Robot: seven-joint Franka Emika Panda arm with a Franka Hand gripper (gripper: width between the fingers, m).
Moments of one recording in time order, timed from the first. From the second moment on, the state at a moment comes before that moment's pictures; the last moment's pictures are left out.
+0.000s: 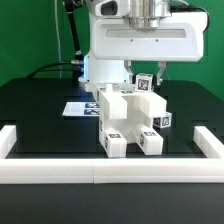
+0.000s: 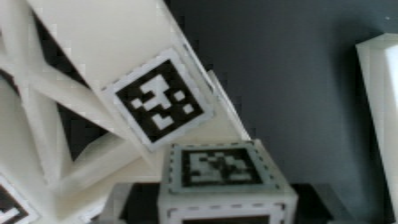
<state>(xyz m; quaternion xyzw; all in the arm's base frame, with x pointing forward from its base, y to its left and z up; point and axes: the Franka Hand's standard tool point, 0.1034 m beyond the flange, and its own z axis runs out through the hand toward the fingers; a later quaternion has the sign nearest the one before) 0.498 0.045 0.110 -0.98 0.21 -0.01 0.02</state>
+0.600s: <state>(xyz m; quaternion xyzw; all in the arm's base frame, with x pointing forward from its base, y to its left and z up) 0.498 0.048 0.110 -0.93 0.37 0.00 0.03</state>
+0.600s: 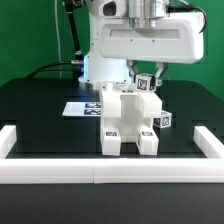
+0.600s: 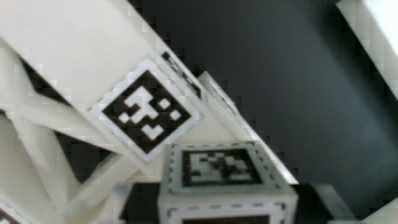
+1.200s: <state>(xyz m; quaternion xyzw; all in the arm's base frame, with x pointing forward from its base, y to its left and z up) 0.499 0.050 0.111 -0.97 0.23 -0.01 0.02</state>
